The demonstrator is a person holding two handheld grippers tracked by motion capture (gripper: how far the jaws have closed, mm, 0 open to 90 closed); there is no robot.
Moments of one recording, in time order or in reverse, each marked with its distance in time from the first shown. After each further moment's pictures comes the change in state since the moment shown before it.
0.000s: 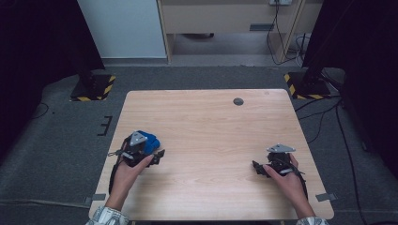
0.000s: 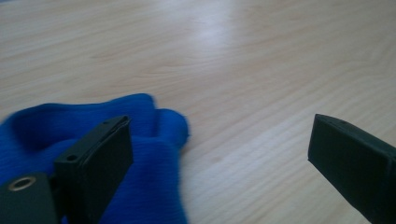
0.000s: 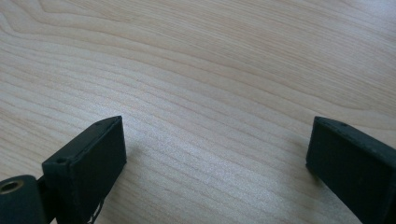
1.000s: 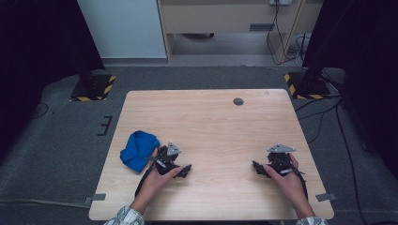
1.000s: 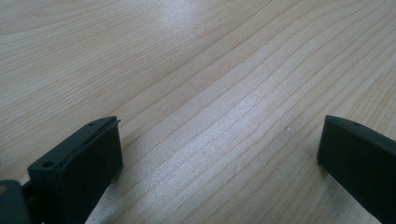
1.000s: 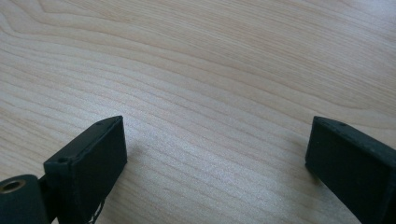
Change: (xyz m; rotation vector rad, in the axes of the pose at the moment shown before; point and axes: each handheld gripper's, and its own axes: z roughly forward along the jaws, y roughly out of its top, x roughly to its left) left arm -0.080 -0.021 0.082 0.152 -0.133 0.153; right arm 0.000 0.000 0.000 -0.003 -0.003 -0.003
